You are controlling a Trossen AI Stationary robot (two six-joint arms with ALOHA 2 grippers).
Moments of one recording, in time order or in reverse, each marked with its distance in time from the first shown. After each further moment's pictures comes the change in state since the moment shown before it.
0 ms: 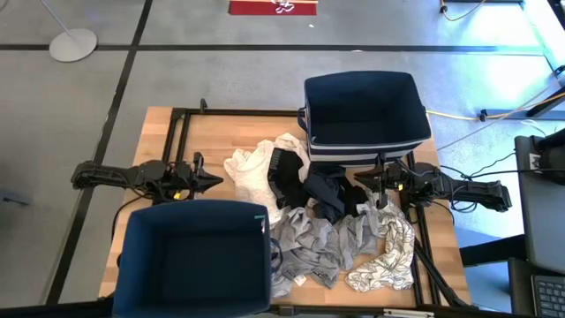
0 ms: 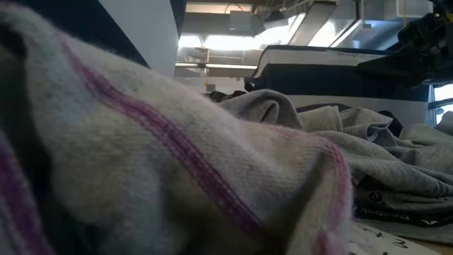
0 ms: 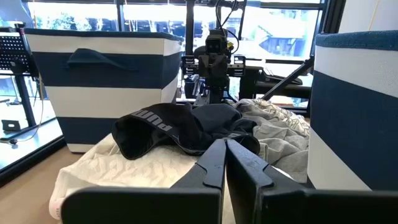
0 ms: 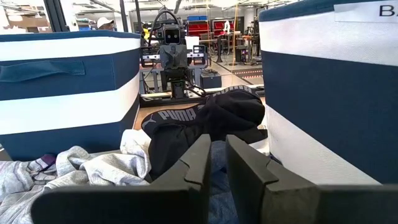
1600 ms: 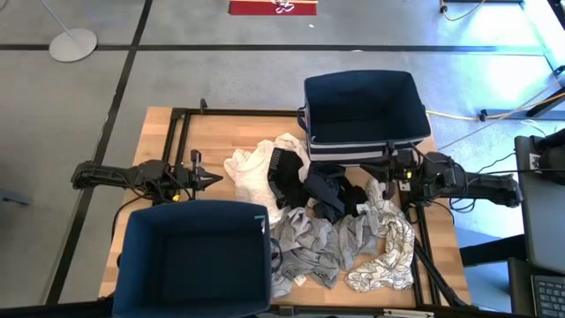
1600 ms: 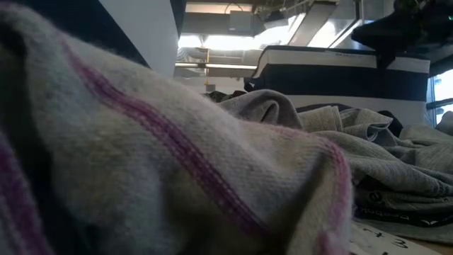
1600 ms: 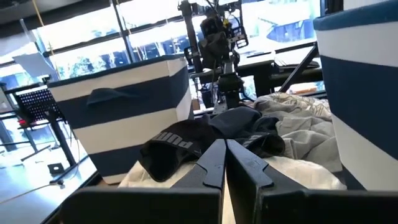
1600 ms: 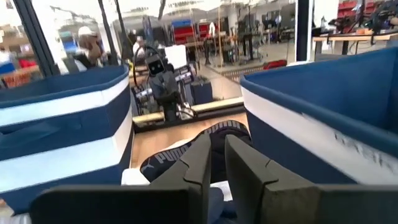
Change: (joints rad) left arm 0.001 0.000 0.000 0.034 -0.024 0.257; right arm 0.002 0.241 0.296 -0.045 0.062 0.077
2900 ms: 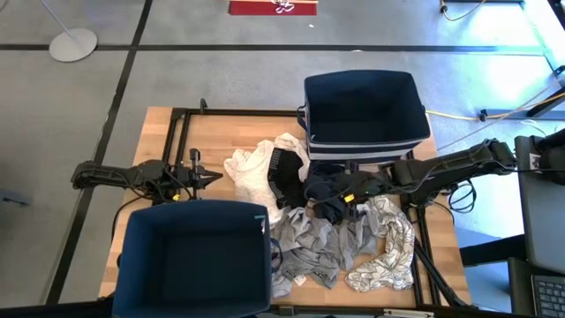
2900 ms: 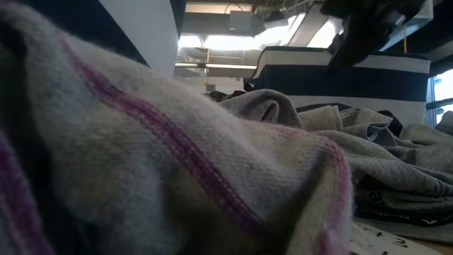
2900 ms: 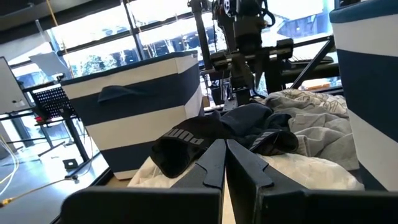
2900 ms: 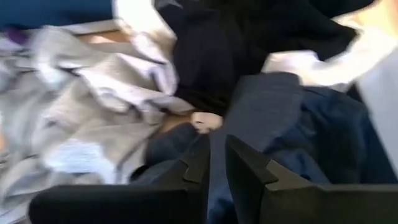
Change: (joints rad) left arm 0.000 0.000 0.000 -0.003 -0.046 0.017; right arm 0.259 0.932 0.555 -0.506 0.118 0.094
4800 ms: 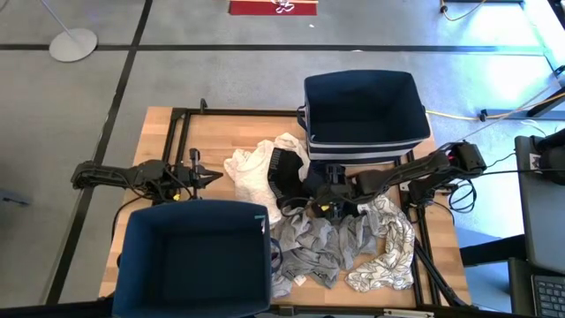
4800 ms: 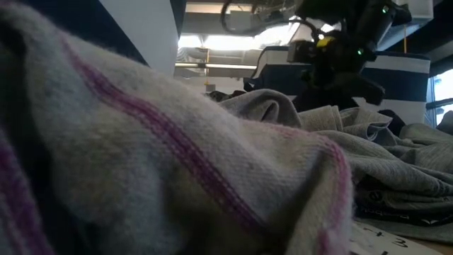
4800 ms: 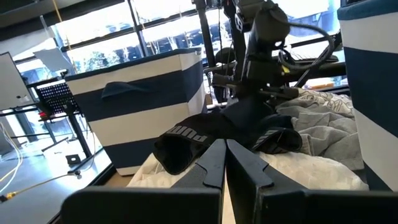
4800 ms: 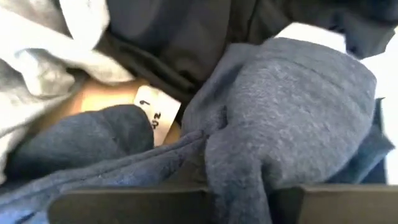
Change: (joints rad) left arm 0.000 0.000 0.000 -0.006 -0.017 -0.012; right arm -0.026 0.355 0.077 0.032 0.164 -0.257
